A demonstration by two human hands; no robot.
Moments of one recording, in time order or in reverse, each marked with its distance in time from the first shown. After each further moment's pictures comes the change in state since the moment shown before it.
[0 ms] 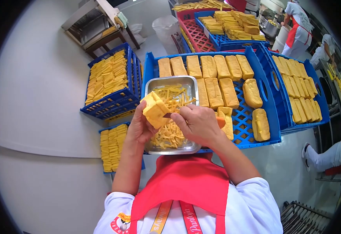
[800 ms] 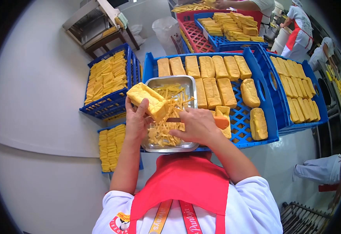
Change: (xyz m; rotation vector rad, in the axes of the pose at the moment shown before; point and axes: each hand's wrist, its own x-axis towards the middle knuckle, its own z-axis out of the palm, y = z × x) left_hand 0.002 -0.005 0.009 0.390 0.293 0.465; right_hand -0.009 0.007 0.002 -0.235 -0.320 0.051
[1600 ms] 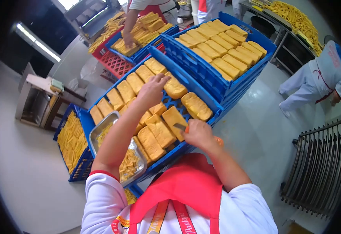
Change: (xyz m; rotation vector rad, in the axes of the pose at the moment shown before) left_hand 0.078 -0.130 0.288 1.434 -1.197 0.993; right_hand -0.165 0.118 0.011 0.200 0.210 0.987
